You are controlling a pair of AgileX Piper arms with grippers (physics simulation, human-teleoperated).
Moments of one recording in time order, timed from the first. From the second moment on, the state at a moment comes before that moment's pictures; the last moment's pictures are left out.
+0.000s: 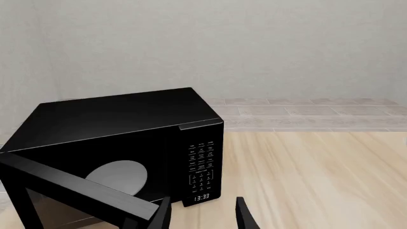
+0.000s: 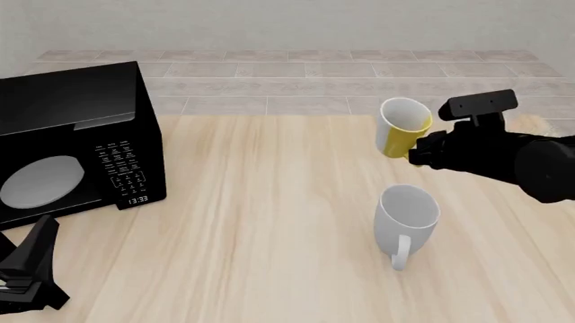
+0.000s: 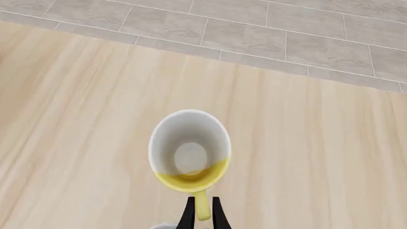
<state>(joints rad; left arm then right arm) 0.00 0.00 -0.01 0.01 0.00 0.18 1.32 -0.73 0.07 -0.04</state>
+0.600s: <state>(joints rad) 0.00 0.00 -0.01 0.01 0.00 0.17 1.38 -0.70 0.01 -0.03</state>
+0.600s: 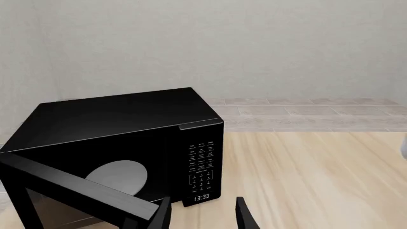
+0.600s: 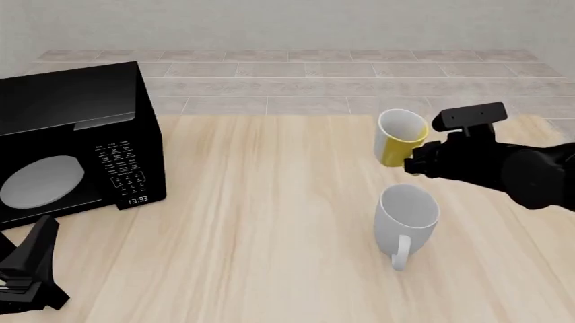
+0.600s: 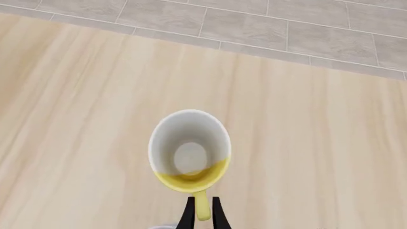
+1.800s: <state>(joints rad) 0.00 0.00 -0.01 0.01 0.00 0.16 1.51 -0.73 -0.04 -0.01</state>
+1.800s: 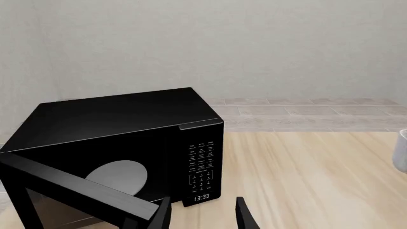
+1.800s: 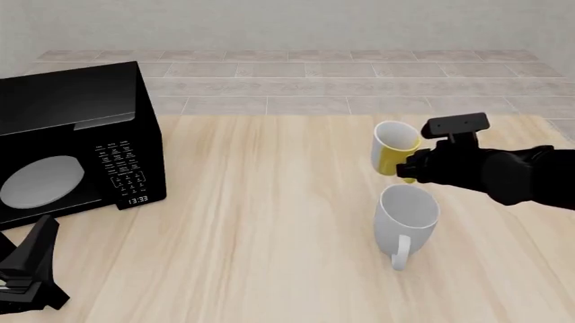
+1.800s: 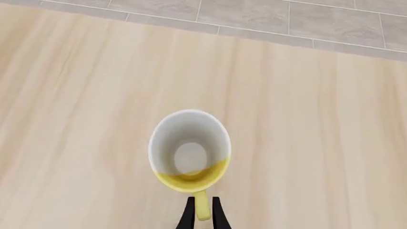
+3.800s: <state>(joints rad) 0.00 0.00 -0.01 0.01 0.00 0.17 1.33 -0.85 0.15 -0.05</state>
